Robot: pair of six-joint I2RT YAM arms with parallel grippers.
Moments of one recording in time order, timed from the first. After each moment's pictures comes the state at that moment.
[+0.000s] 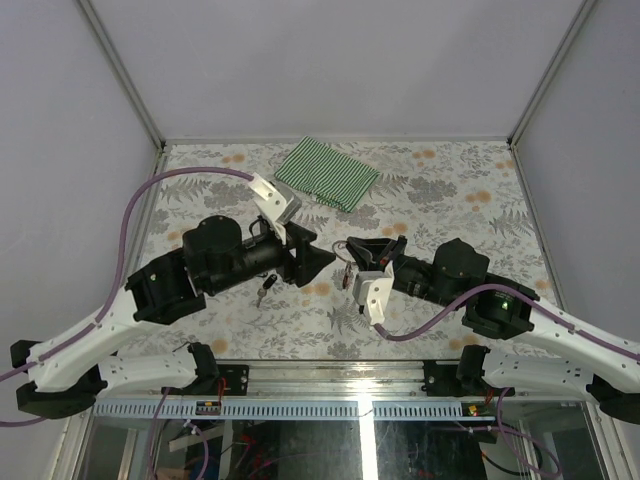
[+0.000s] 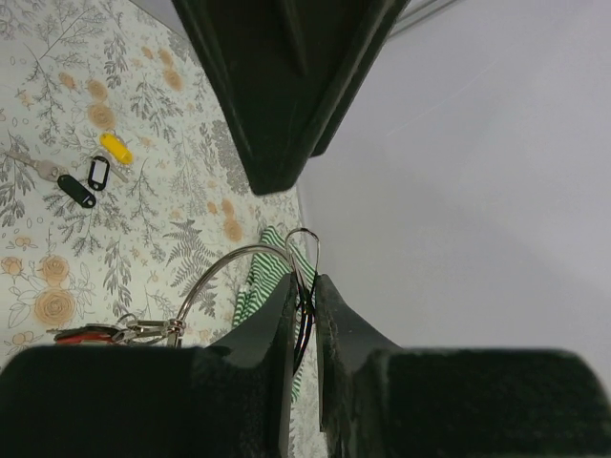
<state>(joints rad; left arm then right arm) -1.08 0.95 1.30 -0.53 -0.07 -0.25 1.15 0.85 1.00 -0.24 0.01 -0.97</state>
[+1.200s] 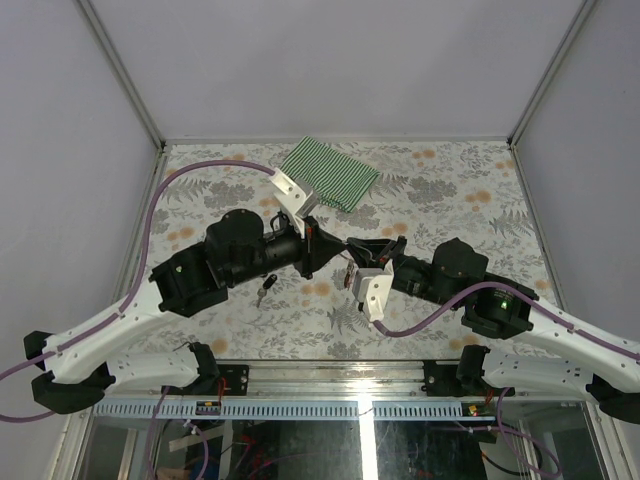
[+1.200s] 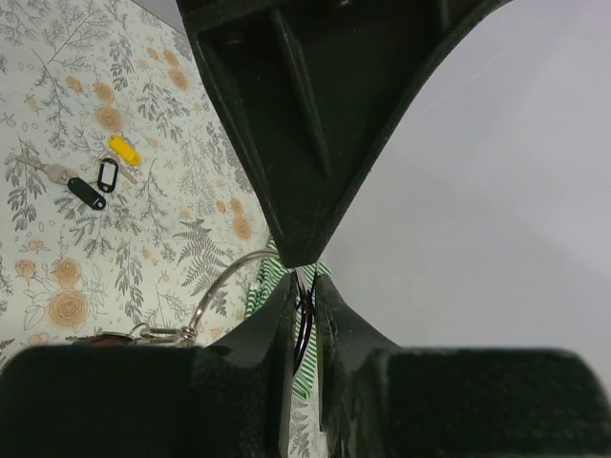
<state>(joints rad) -1.05 1.04 1.27 -0.42 -0.02 -0.28 1.15 0.85 1.00 -0.24 0.02 -0.93</state>
